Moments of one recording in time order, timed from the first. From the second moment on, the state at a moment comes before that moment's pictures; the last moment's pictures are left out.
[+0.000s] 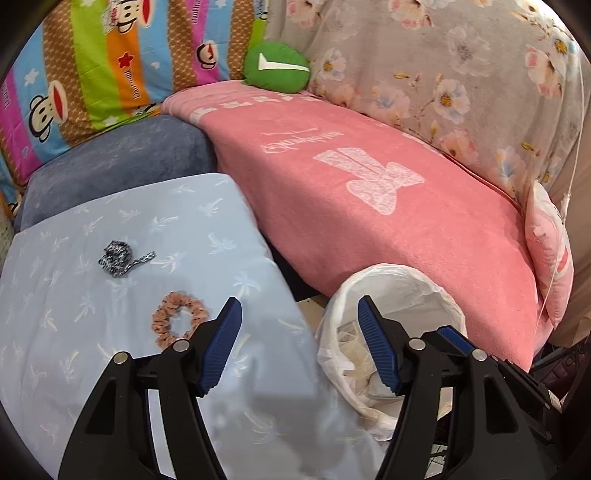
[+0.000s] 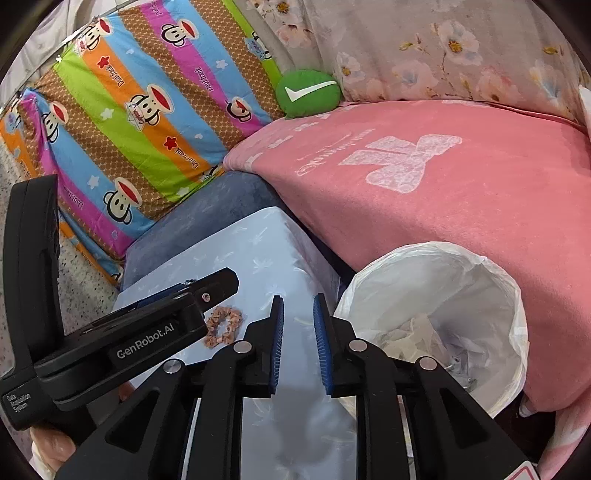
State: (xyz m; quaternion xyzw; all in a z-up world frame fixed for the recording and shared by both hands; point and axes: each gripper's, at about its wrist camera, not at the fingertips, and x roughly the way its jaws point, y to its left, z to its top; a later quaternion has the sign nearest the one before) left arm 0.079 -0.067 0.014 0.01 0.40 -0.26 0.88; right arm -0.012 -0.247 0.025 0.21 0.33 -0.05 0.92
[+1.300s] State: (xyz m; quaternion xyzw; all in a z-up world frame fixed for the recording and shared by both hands) left arm 0.189 0.101 -0.081 -0.05 0.47 -0.08 0.88; right arm 0.145 -0.120 -0.097 0.16 0.48 0.03 0.86
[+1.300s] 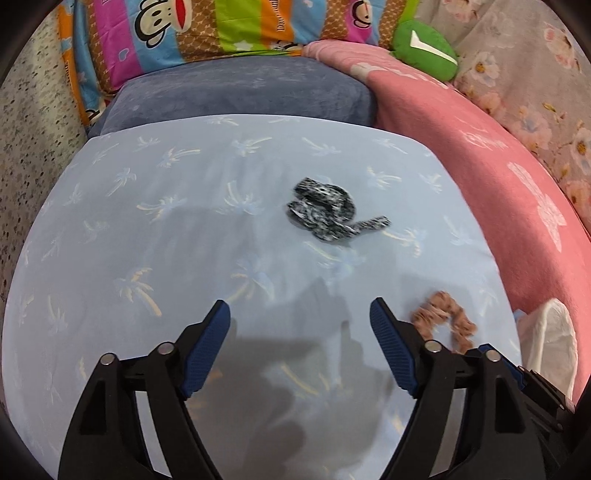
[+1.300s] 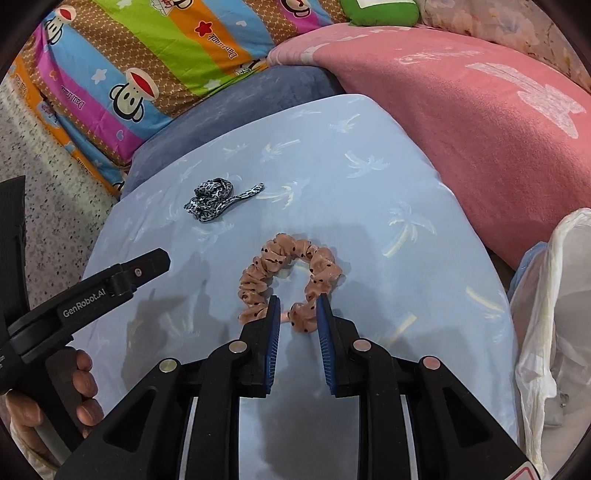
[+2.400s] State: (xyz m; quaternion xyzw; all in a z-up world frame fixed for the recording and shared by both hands) left arm 0.241 0.084 -0.099 -0.05 0.48 -0.13 0.87; right arm 0.195 -0.092 -0.106 0.16 0.47 0.04 0.87
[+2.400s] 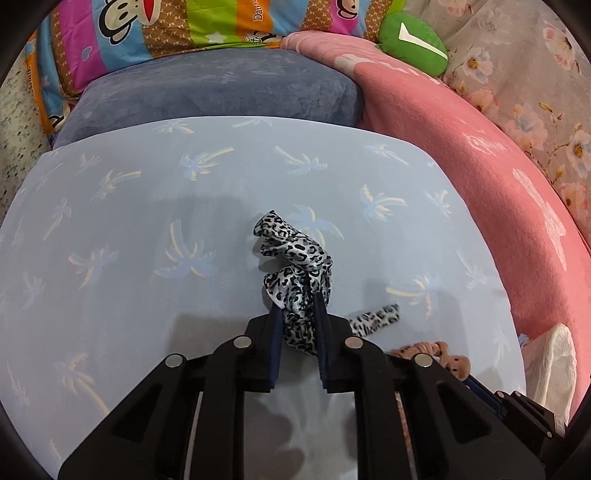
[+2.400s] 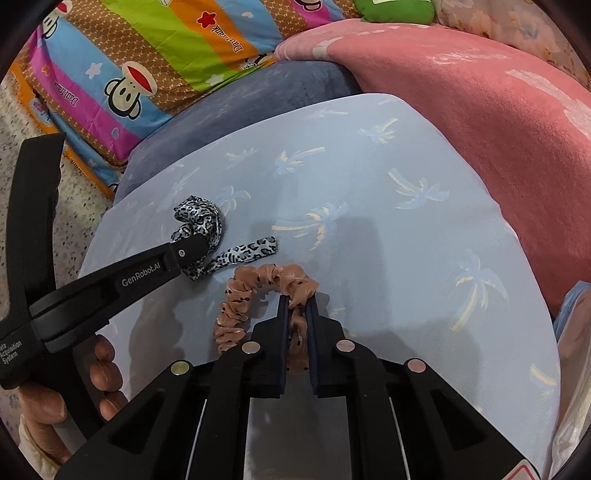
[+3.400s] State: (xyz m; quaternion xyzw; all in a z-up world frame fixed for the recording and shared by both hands) left arm 0.101 0.003 -0.010 0.00 0.41 -0.22 0.88; right arm 0.039 -0.172 0.004 0.19 0.37 -0.01 0.91
